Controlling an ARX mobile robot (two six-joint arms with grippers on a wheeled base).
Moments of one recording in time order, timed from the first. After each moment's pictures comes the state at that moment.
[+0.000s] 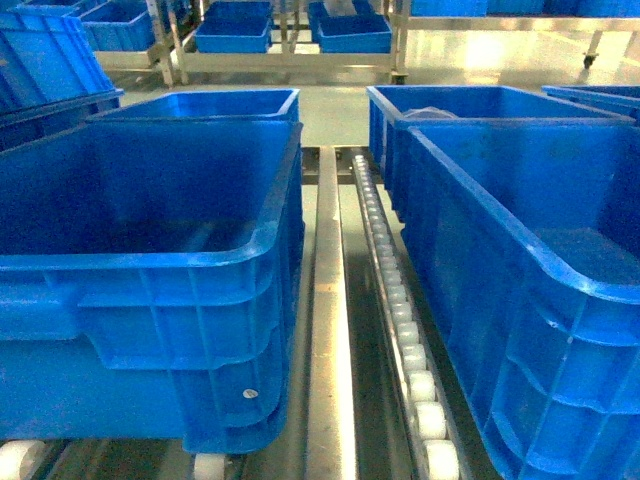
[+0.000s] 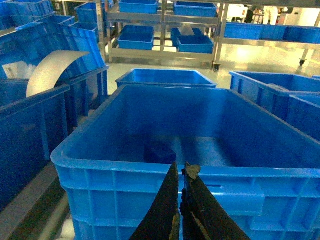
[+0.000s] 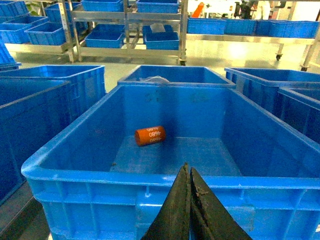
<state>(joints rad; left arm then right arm) 0.00 0.22 0.01 0.22 0.00 -0.02 0.00 0.23 0.01 0.23 0.00 -0.01</state>
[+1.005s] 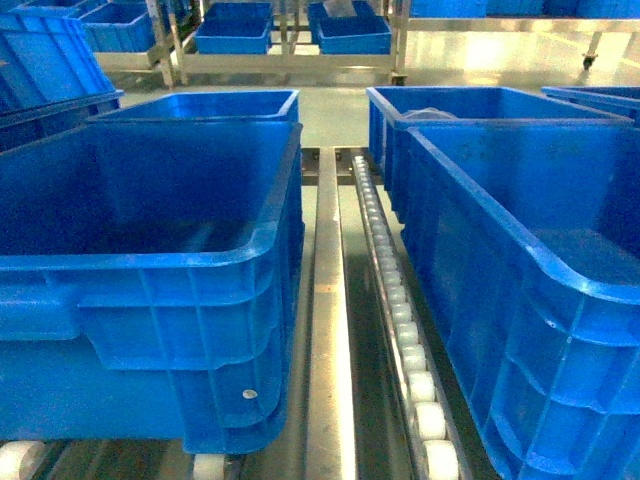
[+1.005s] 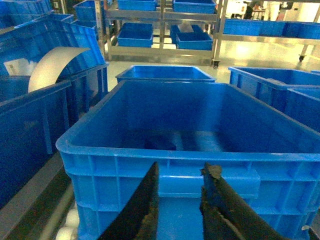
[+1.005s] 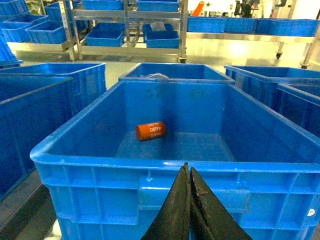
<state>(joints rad) 0.00 0.01 0.01 0.00 0.00 -0.01 0.00 0.01 0.01 -0.01 0.00 -0.01</state>
